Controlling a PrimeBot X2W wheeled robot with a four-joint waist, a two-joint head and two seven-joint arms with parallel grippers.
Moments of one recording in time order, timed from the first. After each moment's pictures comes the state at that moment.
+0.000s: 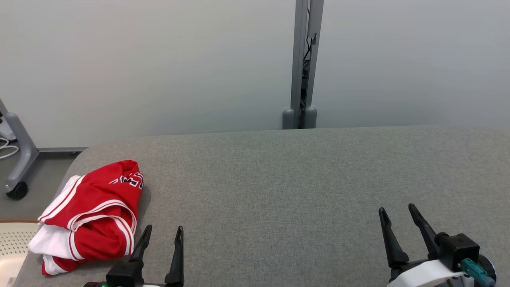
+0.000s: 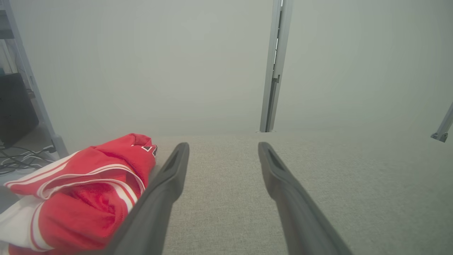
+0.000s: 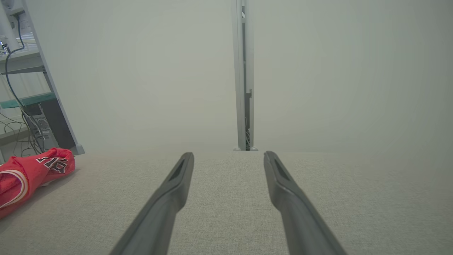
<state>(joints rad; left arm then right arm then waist) 0.07 0.05 -0.15 0.24 -0.17 0.02 -0.26 -0.03 -0.04 0.07 0.29 0.16 0.13 -0.25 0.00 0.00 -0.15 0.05</state>
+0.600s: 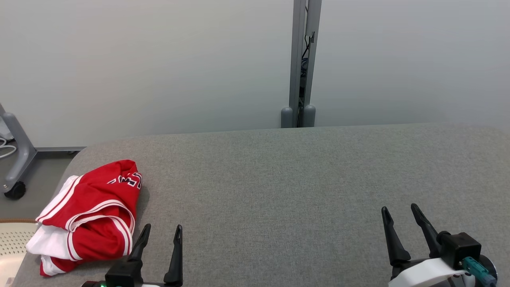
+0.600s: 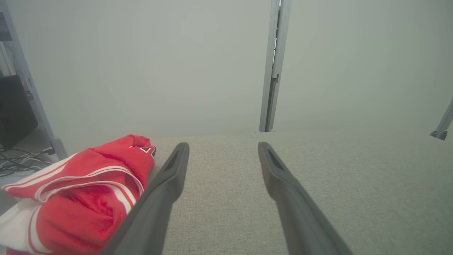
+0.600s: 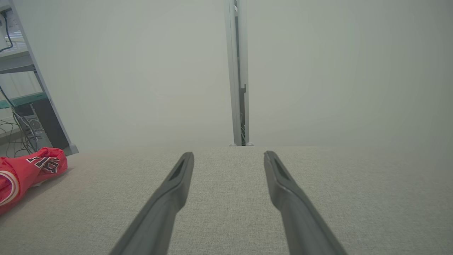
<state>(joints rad) 0.07 0.05 -0.15 0.24 -0.16 0.02 -0.26 -0.04 -0.05 0.07 0.33 0.17 0.13 -0.26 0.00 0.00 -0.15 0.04</state>
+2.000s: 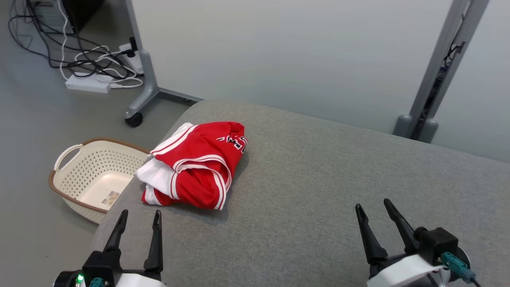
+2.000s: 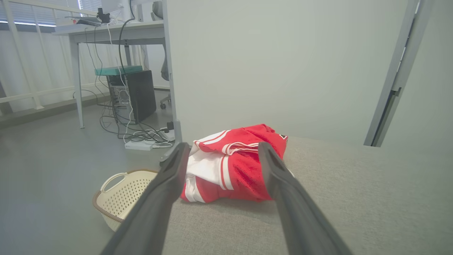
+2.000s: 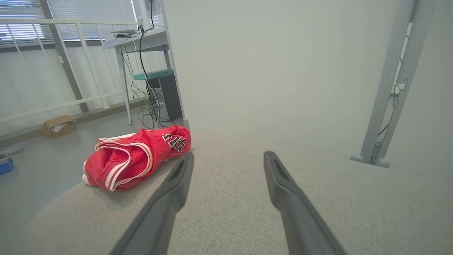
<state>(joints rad) 0.05 0.05 -0.05 0.20 -0.11 -0.01 -0.26 -0.06 -0.05 0.19 0.31 0.23 0.13 -0.26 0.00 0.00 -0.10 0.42</state>
